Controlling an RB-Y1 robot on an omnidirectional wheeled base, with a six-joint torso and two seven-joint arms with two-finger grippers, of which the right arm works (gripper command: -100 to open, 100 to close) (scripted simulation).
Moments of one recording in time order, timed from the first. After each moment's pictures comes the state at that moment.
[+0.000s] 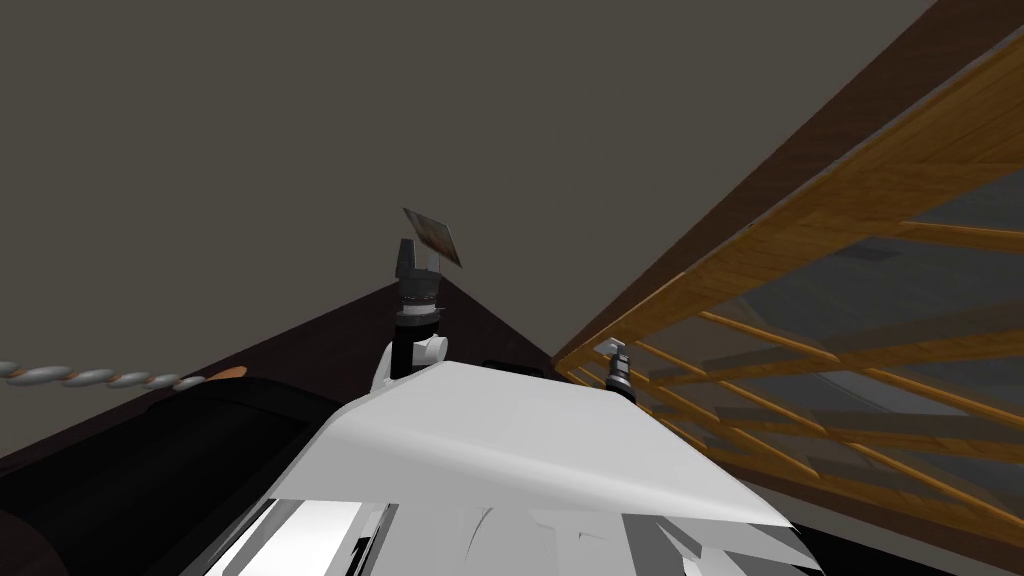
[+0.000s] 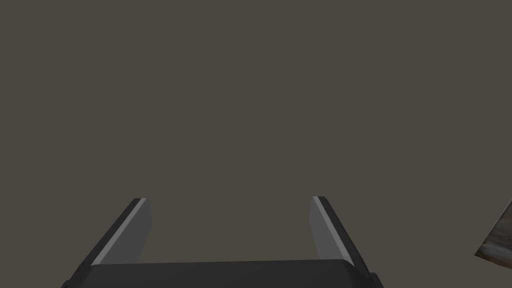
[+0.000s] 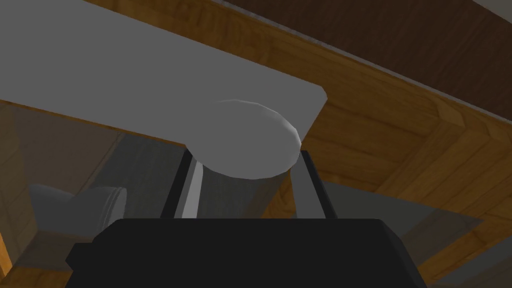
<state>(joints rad) 0.10 -0.31 -0.14 -0.63 -0.31 -0.95 0.16</state>
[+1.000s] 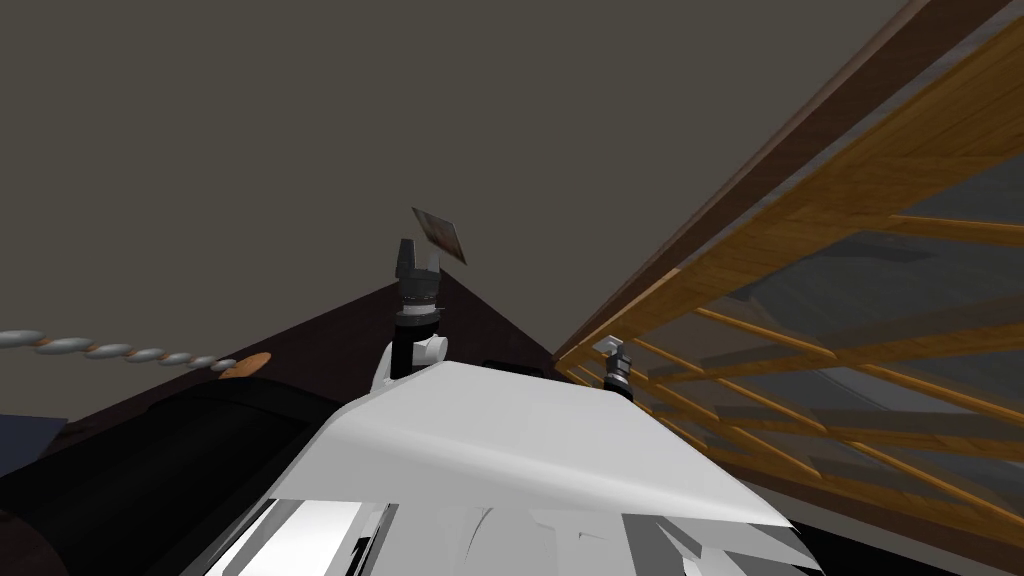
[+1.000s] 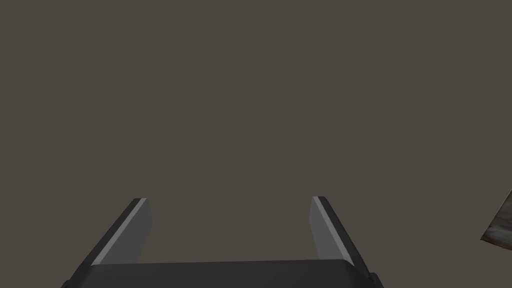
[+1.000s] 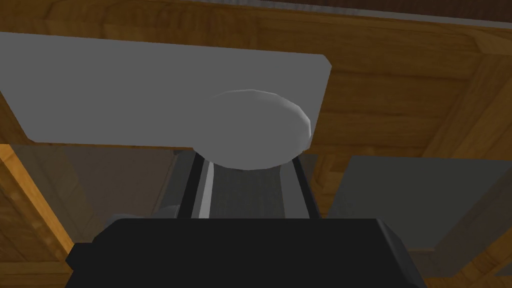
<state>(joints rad) 0.08 -0.31 -0.13 -0.62 -0.36 -0.94 -0.08</state>
